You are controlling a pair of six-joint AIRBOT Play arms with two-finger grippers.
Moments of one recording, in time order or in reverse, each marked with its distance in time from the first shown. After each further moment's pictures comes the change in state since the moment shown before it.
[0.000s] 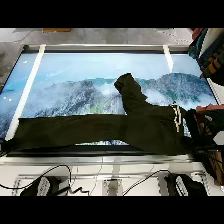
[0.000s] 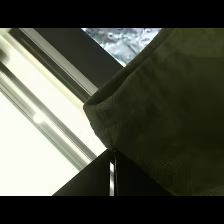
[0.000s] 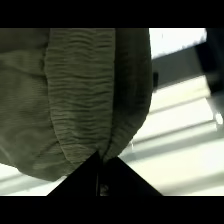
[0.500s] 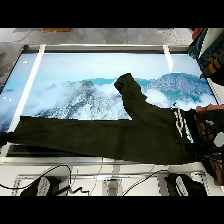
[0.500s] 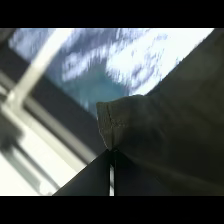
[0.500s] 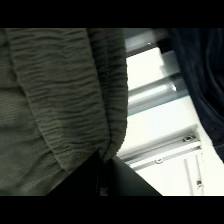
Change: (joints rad) left arm 0.020 -0.003 -0.013 0.051 0.299 0.024; right arm 0.000 0.011 -0.006 -0.172 0.089 0.001
